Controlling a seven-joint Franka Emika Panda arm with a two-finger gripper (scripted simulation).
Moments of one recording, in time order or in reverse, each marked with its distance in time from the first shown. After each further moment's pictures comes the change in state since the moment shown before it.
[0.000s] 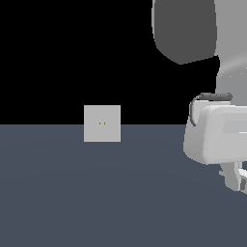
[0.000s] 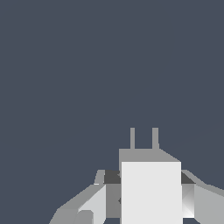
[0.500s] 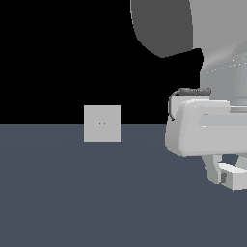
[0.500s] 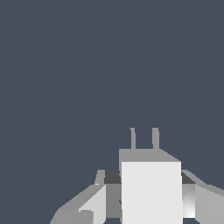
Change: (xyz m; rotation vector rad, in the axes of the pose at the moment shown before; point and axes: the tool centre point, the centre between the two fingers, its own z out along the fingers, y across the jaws) arm 0.008 -0.024 -0.008 -0.001 0.000 0.030
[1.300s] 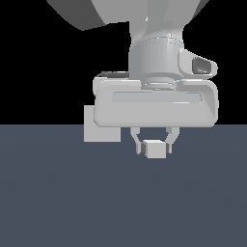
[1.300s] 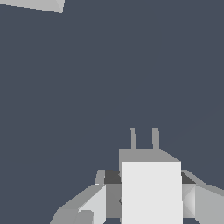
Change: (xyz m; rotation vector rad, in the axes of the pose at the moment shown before) arm 0.046 -0.104 -0.034 -0.007 0.001 0.129
